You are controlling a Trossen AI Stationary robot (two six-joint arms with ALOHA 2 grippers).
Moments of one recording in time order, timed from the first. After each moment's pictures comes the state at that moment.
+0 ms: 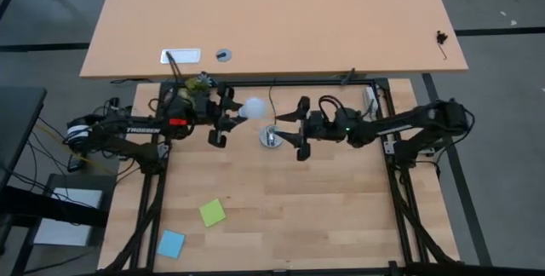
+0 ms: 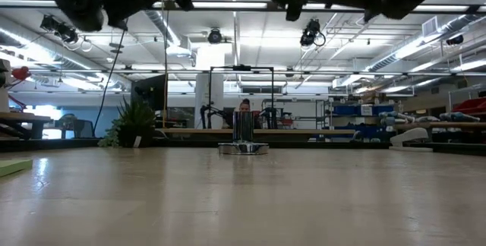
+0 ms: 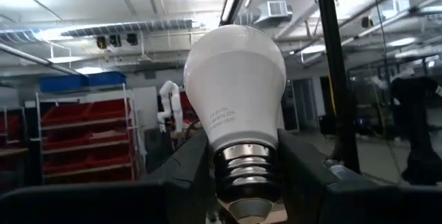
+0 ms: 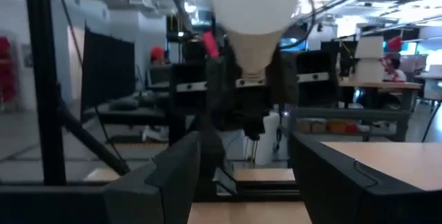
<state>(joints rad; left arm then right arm) 0.36 1.23 0.51 1.25 0.47 -0.11 -0.08 1.49 0.73 0.99 -0.02 -0.01</state>
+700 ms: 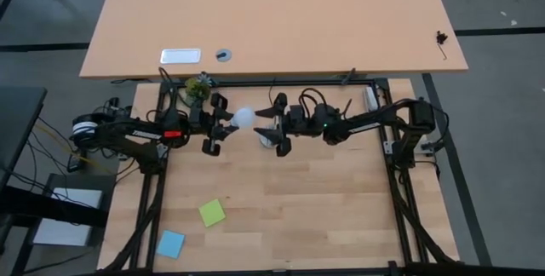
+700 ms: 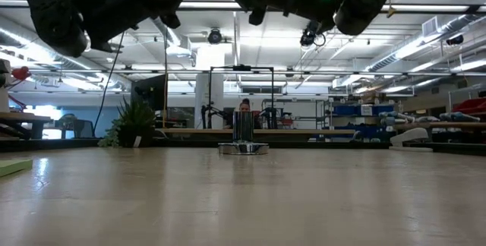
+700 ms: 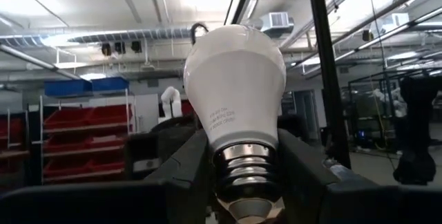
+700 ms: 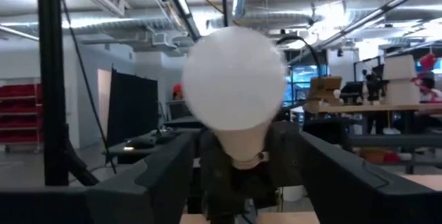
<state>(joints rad) 0.35 1.31 0.32 1.56 0.44 -0.12 -0.12 1.77 0.96 1.18 -0.13 0.10</state>
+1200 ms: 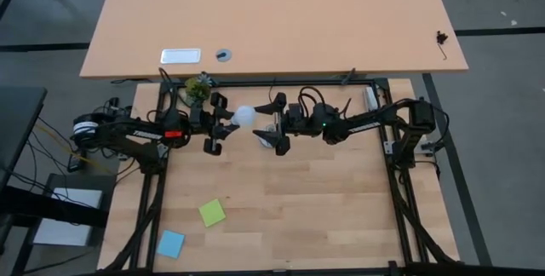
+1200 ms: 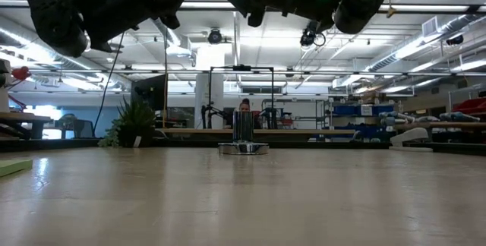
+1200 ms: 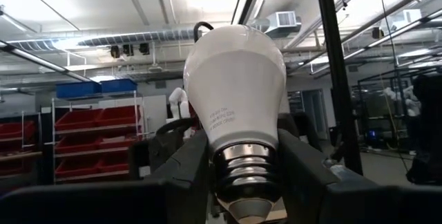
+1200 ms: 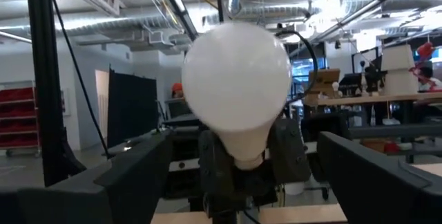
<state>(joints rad) 0.34 1.31 0.32 1.56 0.40 -0.11 -0.12 1.77 0.98 1.15 -0.12 0.12</state>
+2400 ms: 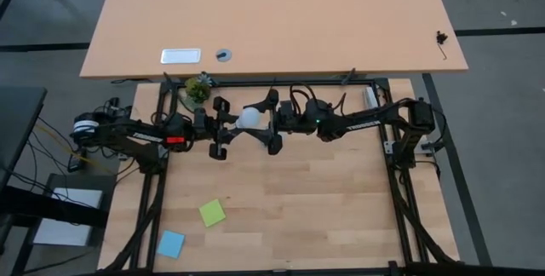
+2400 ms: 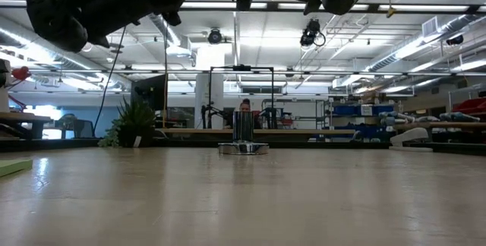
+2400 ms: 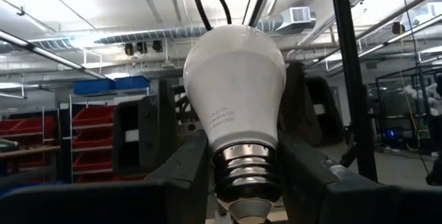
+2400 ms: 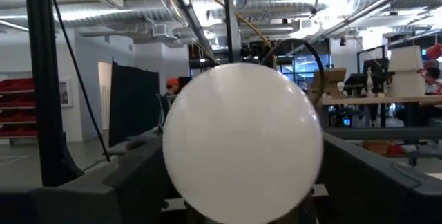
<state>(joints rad) 0.22 1.31 0.34 1.49 0.25 -0.03 -0.10 1.78 1.14 0.97 -0.12 0.09</state>
